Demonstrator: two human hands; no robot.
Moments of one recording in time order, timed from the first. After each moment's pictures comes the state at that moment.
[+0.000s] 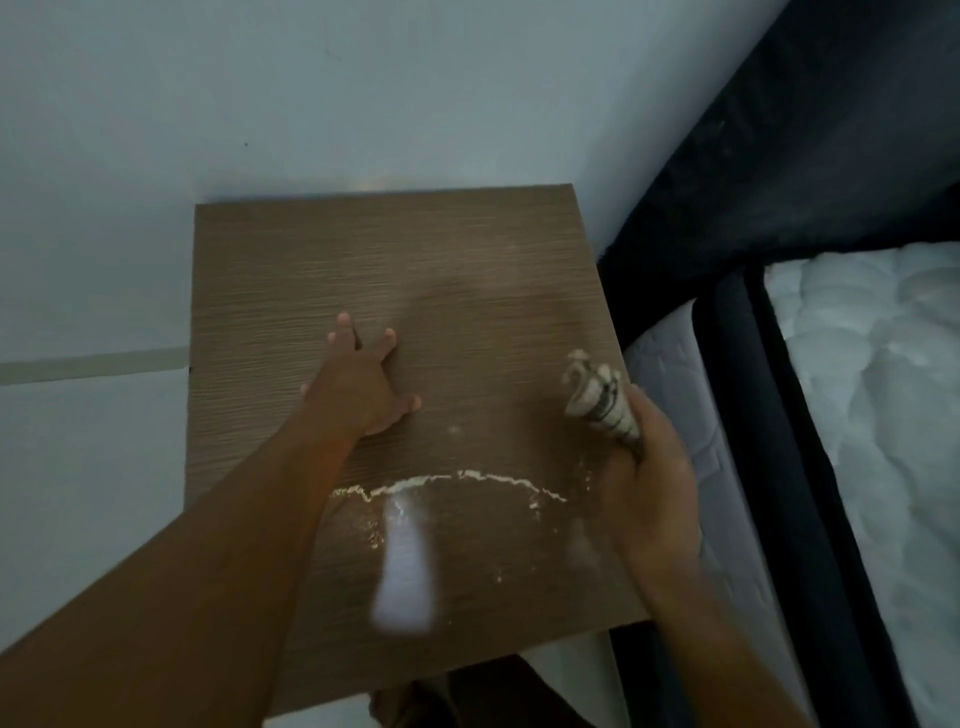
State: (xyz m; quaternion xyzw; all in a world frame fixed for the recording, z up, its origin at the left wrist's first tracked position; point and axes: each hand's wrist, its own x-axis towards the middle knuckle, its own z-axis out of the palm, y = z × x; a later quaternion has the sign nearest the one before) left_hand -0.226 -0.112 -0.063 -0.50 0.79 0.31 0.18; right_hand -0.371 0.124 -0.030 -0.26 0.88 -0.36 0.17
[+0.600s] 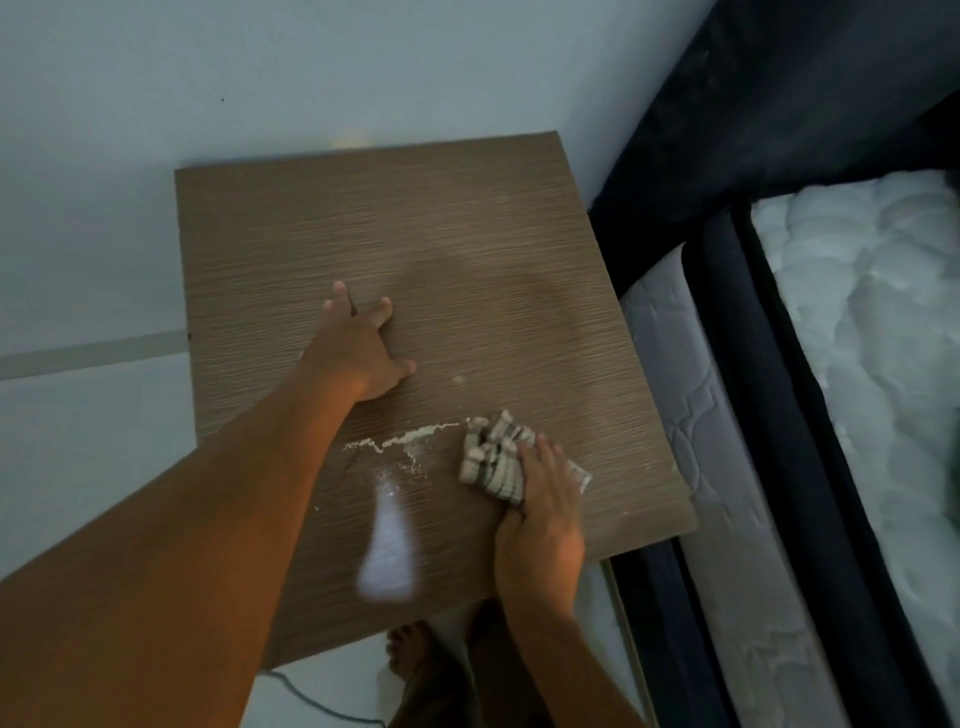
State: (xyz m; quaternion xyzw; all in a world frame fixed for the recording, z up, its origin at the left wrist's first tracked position) left_hand -0.213 -0.108 -0.059 -0.47 0.81 0.31 0.19; right_hand -0.233 0.148 -0.100 -0.27 0.92 -0.28 0.09
